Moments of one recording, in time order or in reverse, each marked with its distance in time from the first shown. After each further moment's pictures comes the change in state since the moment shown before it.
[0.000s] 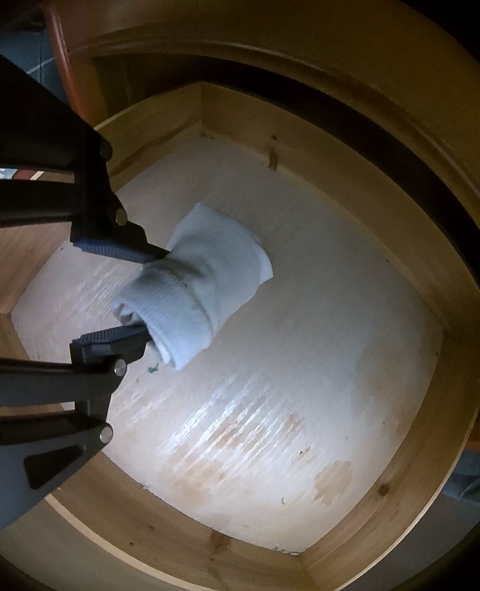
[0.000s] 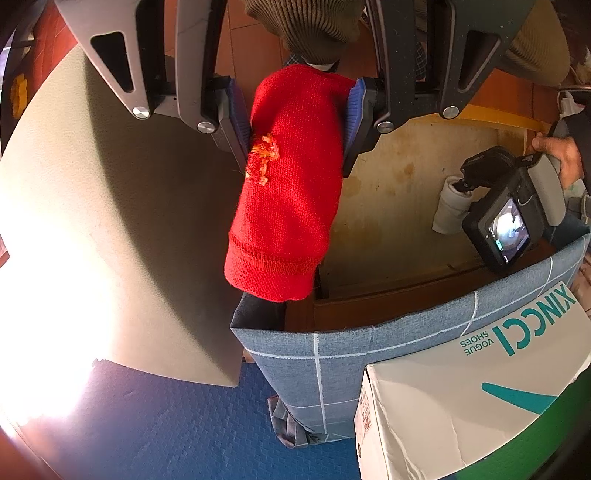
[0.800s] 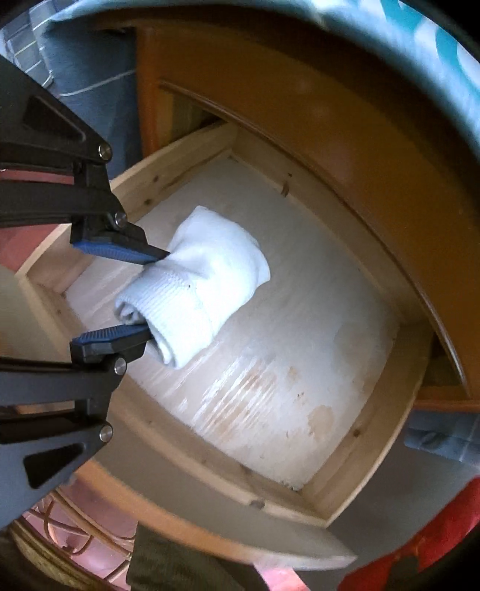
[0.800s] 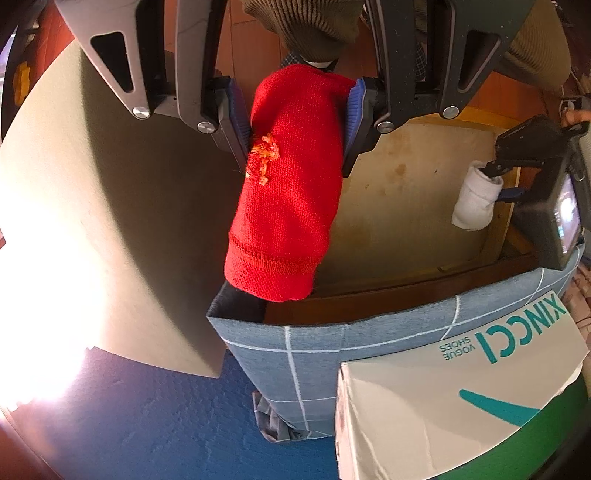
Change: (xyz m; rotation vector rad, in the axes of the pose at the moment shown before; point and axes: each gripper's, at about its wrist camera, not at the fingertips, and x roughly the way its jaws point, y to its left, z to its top) left arm -0.078 -0.005 -0.068 -0.064 -0.118 -0.038; right arm -0.003 0.011 -0.001 -0.053 -0.012 0.023
